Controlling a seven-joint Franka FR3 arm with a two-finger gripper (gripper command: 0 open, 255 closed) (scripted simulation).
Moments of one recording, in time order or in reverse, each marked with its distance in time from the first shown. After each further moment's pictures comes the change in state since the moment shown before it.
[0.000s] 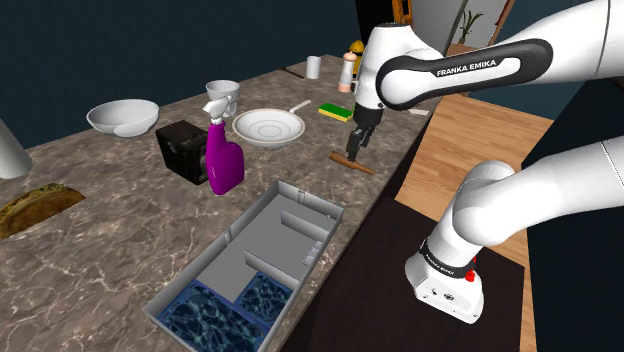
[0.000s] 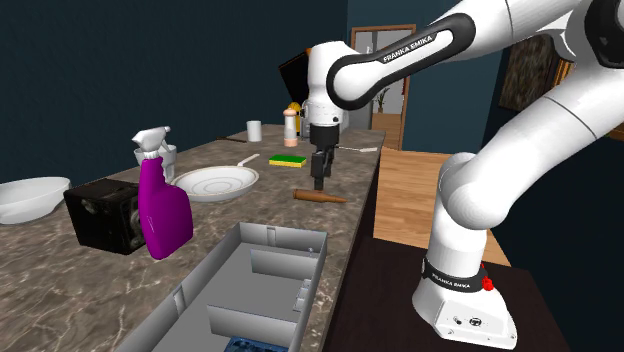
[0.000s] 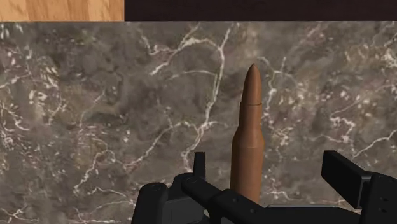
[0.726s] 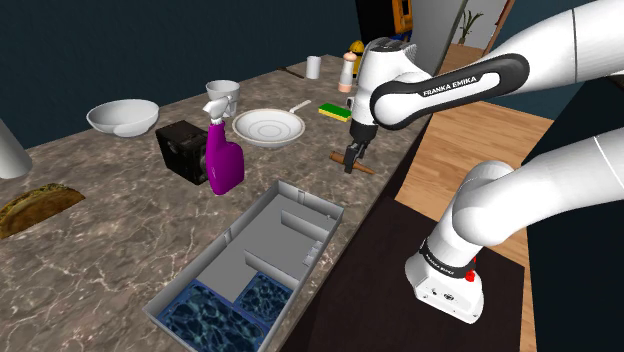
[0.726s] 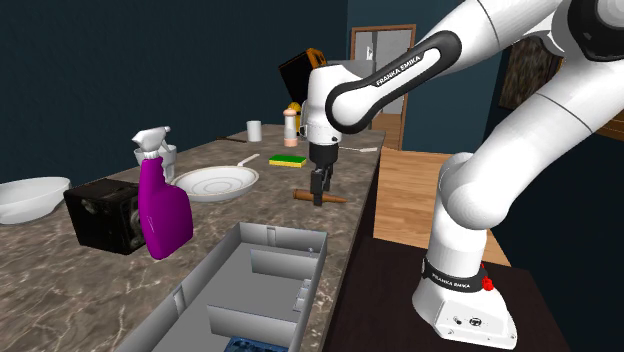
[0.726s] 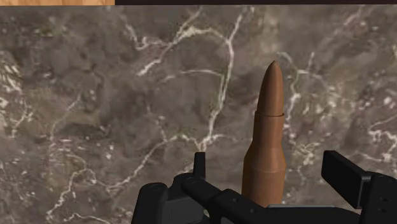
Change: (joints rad) arm -0.006 0.066 -0.014 -0.083 -0.011 0.154 -0.004
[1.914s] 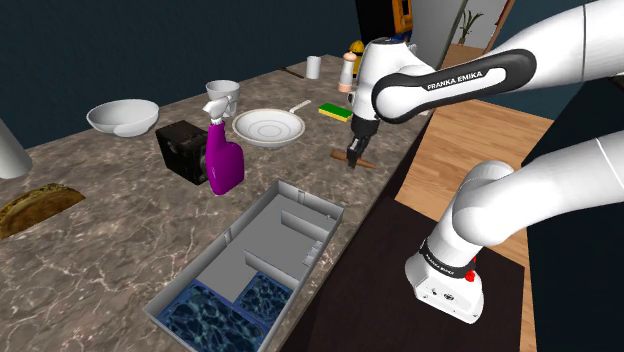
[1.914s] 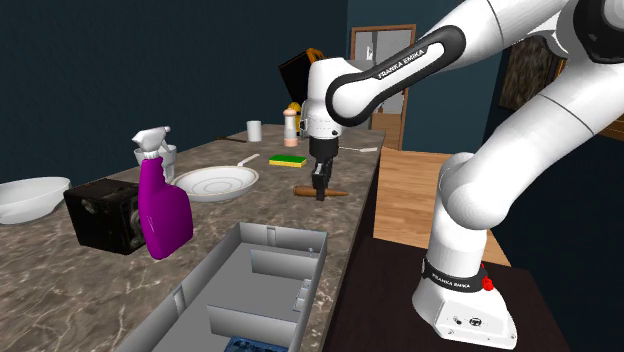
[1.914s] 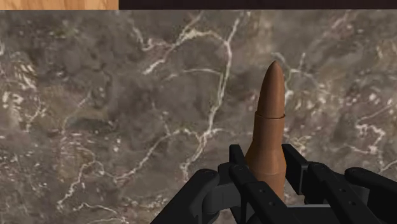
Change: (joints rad) arm 0.001 -0.023 0.002 0.026 0.003 -0.048 -0.001
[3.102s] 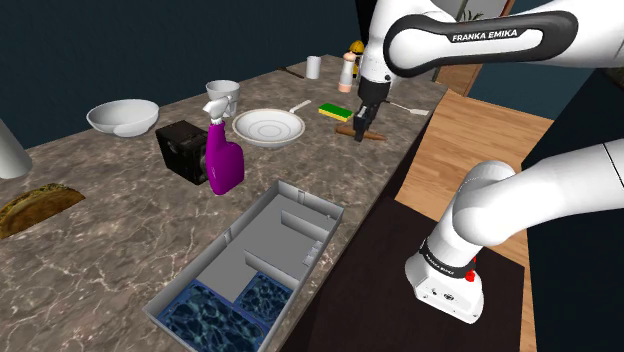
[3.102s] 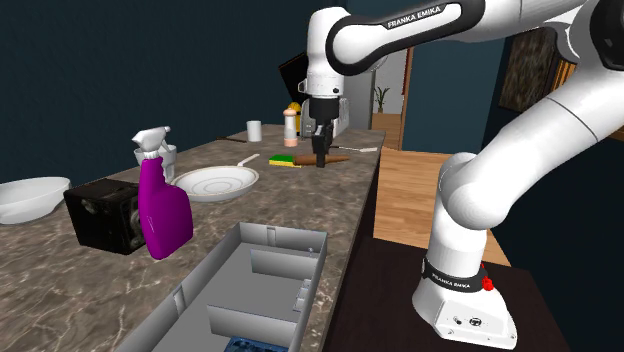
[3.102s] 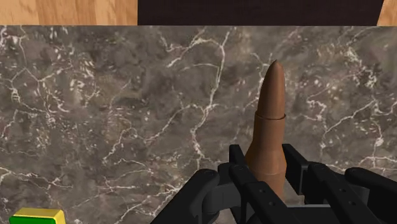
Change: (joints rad) arm 0.006 -0.066 0.012 0.207 0.015 -0.273 -0.010
